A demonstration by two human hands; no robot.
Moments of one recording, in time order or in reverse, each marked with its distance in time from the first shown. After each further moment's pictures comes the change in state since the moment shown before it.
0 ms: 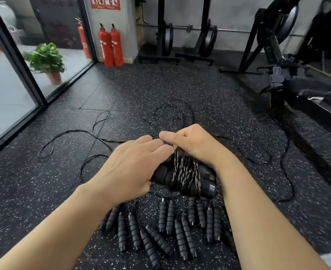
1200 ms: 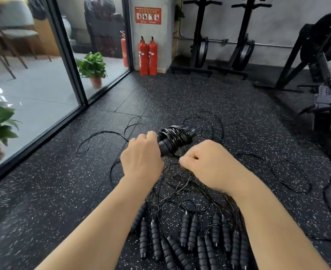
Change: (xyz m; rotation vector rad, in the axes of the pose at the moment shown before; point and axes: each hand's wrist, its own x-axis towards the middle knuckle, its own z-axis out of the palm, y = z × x) left_hand -0.007 -0.042 0.013 0.045 -0.002 -1.014; right_hand 0.004 -0.044 0.054 -0.536 -0.017 -0.108
